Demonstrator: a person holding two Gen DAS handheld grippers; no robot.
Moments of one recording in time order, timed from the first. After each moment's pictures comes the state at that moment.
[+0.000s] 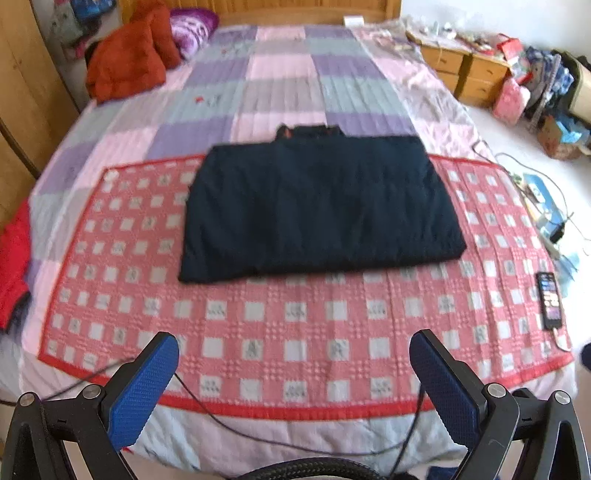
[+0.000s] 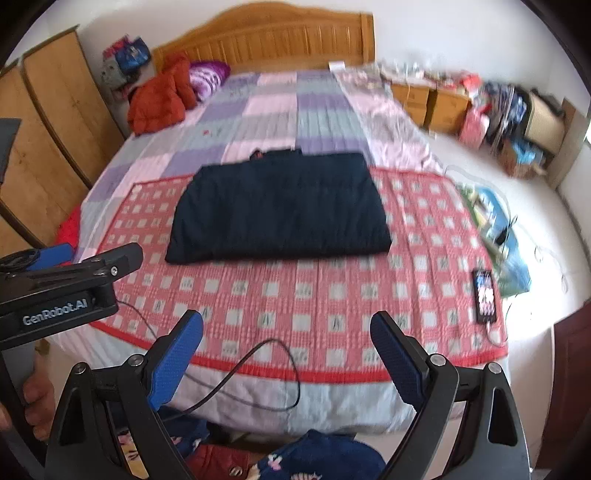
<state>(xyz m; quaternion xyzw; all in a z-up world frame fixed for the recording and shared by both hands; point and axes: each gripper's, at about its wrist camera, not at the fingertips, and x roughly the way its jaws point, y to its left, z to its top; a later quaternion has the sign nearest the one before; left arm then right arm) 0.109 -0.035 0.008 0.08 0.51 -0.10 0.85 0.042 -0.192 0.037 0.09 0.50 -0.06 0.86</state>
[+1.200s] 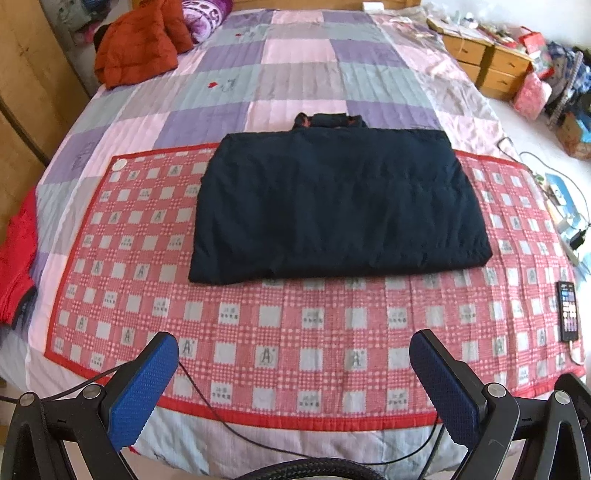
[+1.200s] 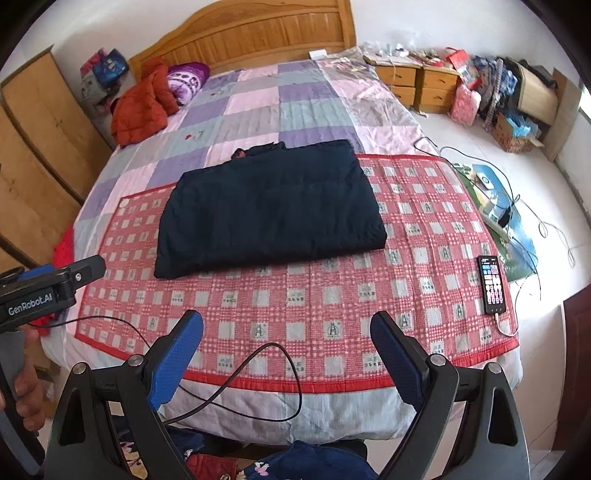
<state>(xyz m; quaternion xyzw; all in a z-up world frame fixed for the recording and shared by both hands) 0.157 -0.028 -0.007 0.09 0.53 -0.08 0.84 0.073 -0.249 0.014 0.13 0.50 -0.08 0.85</state>
